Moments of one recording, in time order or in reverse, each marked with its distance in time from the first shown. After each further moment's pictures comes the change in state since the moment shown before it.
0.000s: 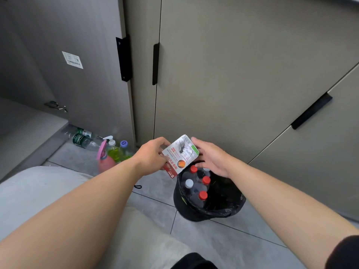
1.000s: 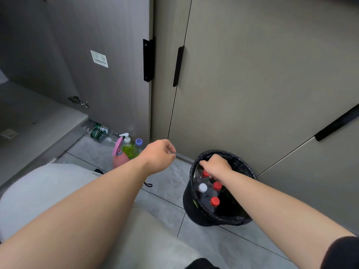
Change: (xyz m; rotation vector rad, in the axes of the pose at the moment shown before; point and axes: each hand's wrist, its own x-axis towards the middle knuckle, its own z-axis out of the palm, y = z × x) left_hand -0.004 -0.015 -0.020 0.134 0.108 -0.054; right_hand 0.043 0.033 0.025 -0.710 0.479 0.229
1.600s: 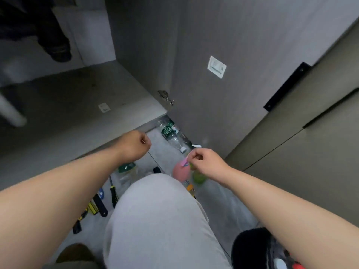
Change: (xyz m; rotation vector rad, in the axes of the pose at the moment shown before) left_hand -0.014 -0.219 -0.188 -0.063 0.341 -0.429; right_hand -0.005 -0.265 0.125 0.069 -0.512 -0.656
